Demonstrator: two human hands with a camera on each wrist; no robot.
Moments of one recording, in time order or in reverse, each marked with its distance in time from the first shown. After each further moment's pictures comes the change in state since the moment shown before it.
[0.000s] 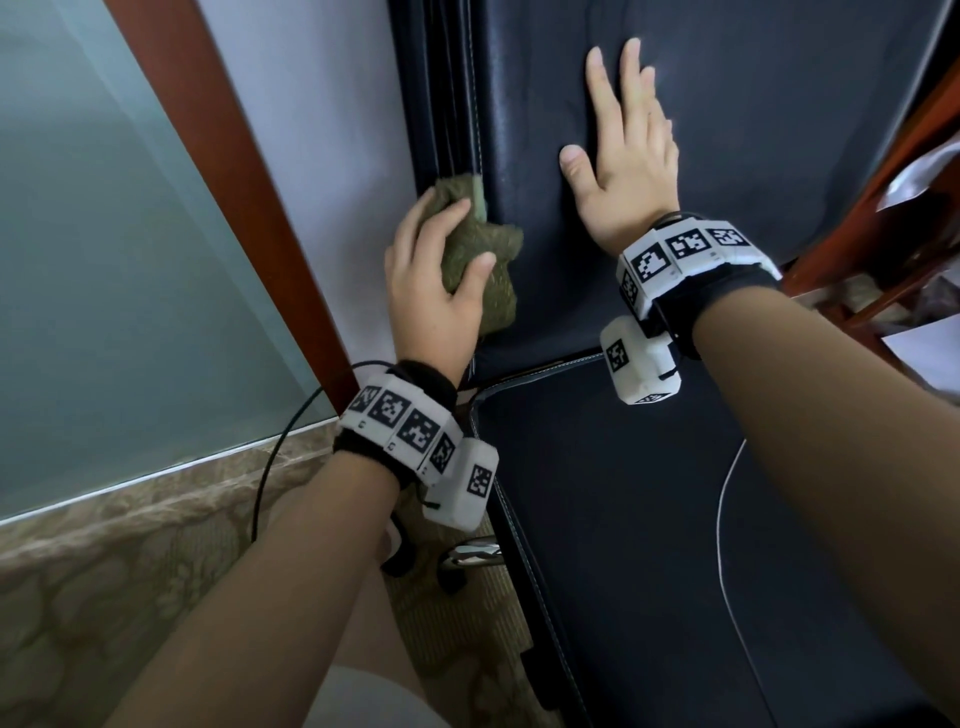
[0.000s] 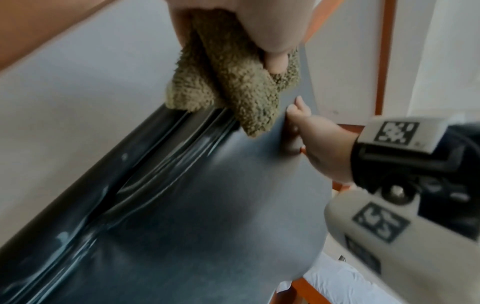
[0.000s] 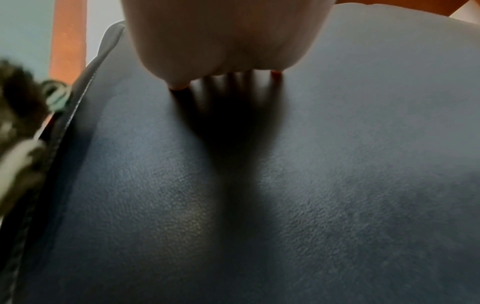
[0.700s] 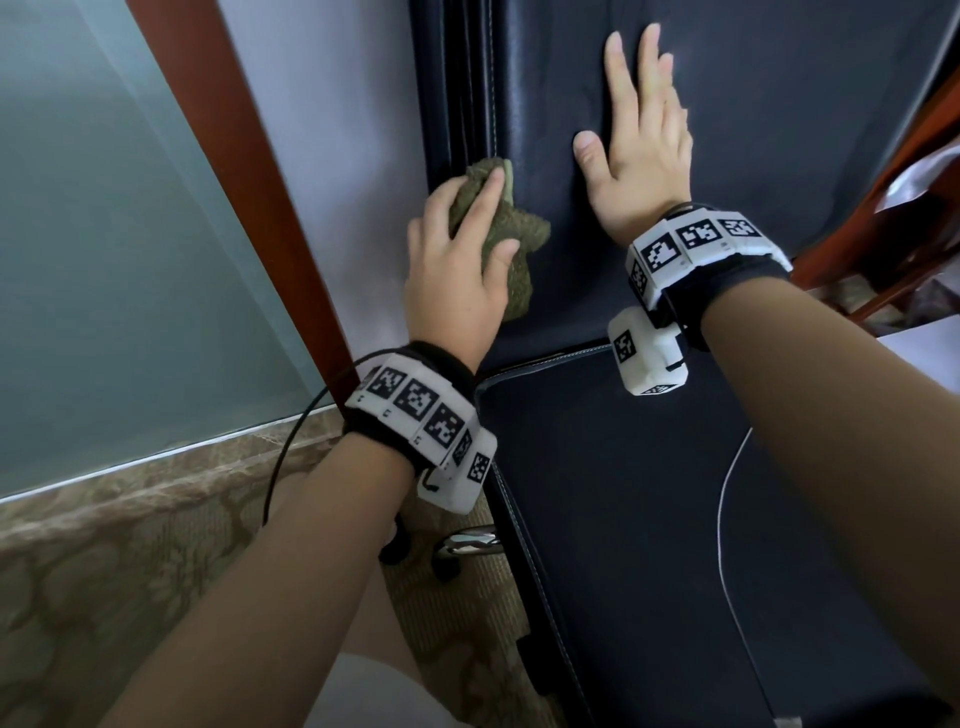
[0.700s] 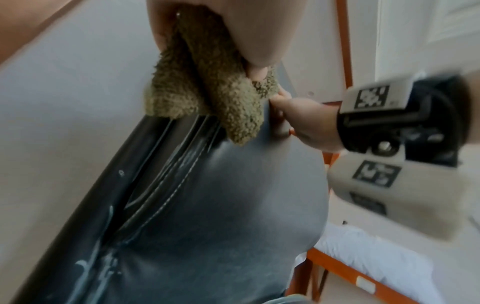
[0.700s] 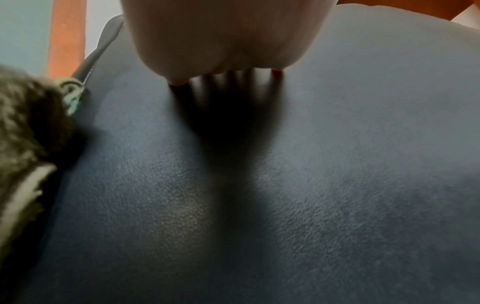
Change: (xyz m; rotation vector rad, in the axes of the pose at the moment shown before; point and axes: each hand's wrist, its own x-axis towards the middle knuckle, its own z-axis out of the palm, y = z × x) left_hand -0.001 0.007 0.000 0.285 -0.082 0.177; right_hand -0.002 -0.001 0.002 -0.034 0.024 -0.002
